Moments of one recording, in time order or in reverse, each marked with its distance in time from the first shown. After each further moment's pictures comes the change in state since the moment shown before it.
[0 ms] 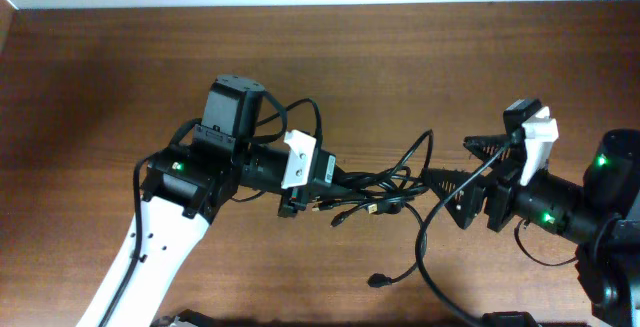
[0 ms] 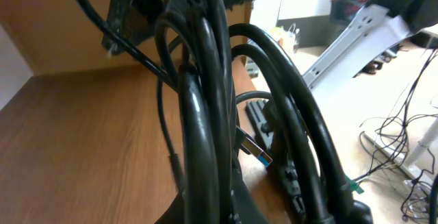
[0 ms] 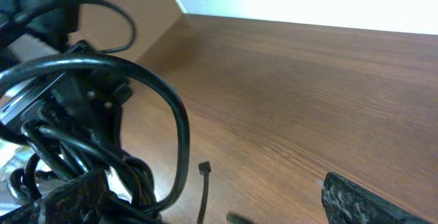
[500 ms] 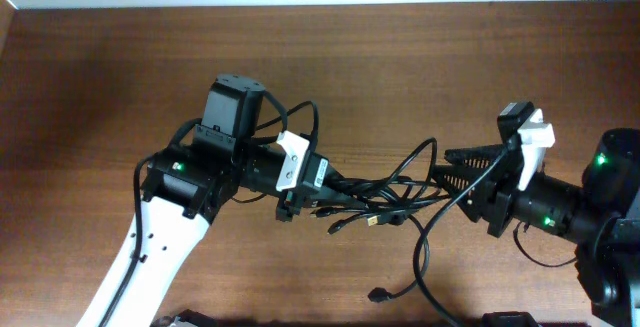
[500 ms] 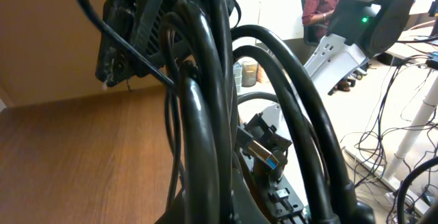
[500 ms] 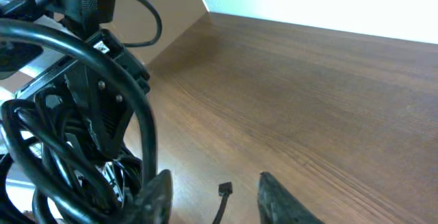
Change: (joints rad) left arm 0.000 0.000 0.000 0.011 0.129 0.000; right arm 0.000 0.002 0.000 0.000 -0.080 -0.047
